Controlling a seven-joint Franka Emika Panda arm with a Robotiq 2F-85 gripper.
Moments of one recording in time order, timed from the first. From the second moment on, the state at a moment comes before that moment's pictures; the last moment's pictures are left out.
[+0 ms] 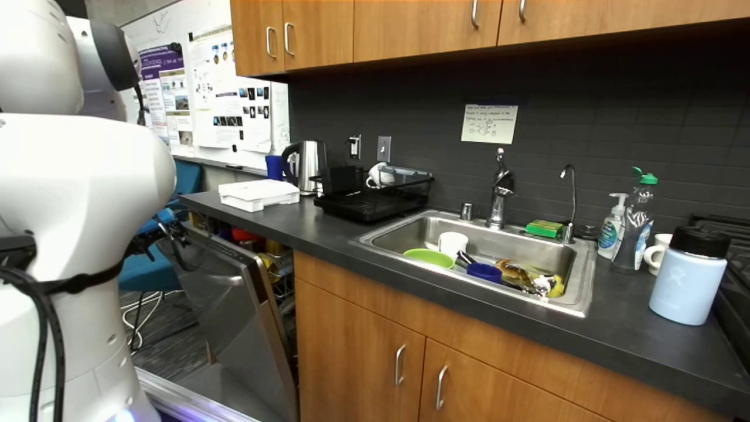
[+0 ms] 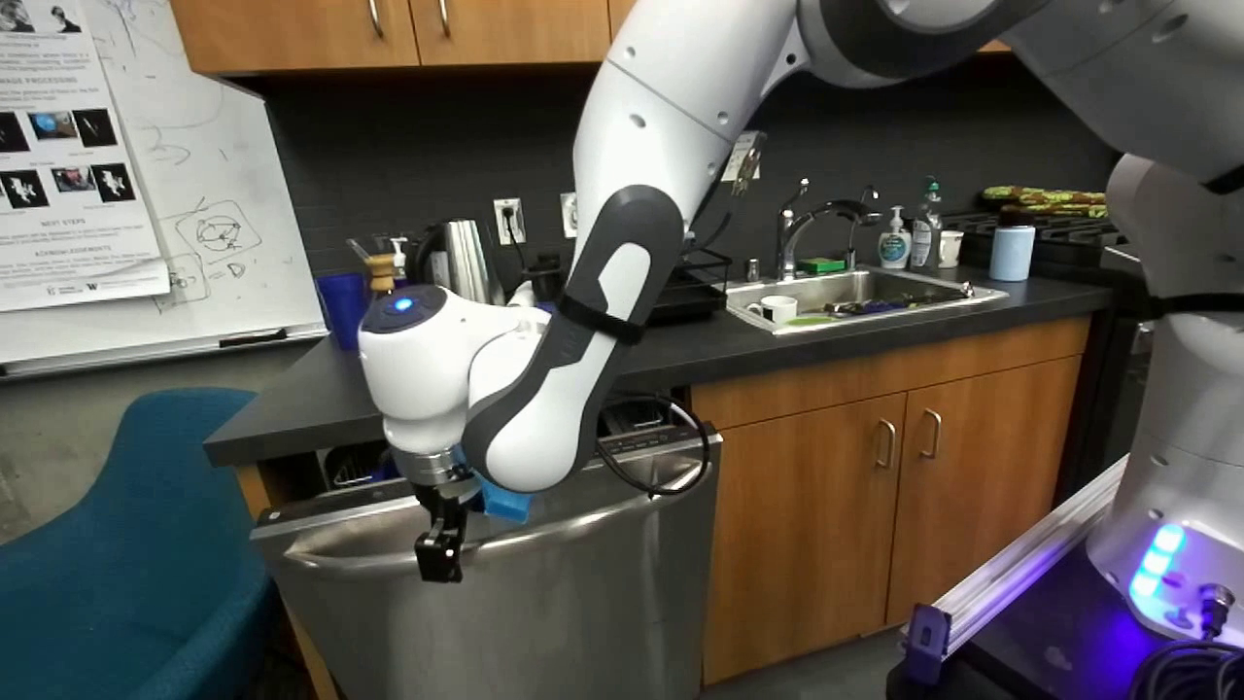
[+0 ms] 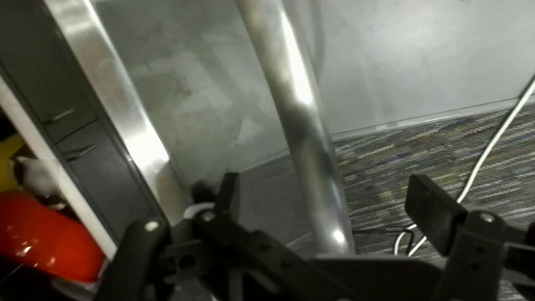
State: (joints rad) arm 0.99 0.85 -0.16 -1.64 -0.44 2.65 0.33
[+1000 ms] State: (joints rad) arm 1.10 0.94 -0.41 -1.67 -0.52 2.85 0.46
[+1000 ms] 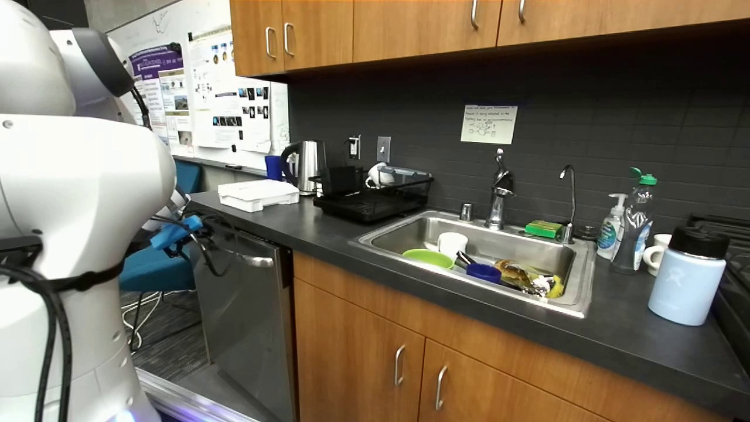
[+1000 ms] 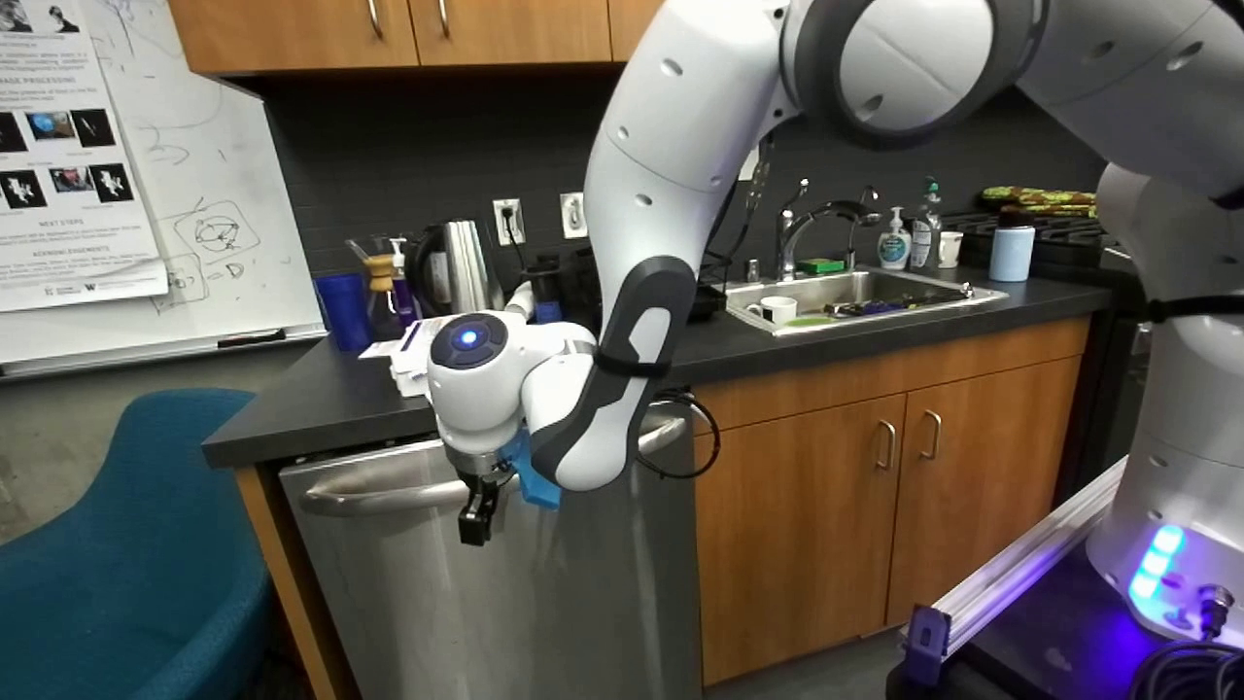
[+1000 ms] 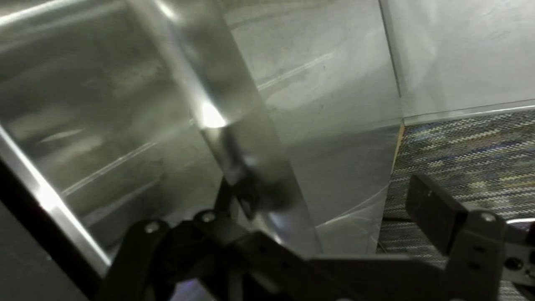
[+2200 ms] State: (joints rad) arm 1.04 0.30 -0.14 -2.20 -0.32 2.37 0.29
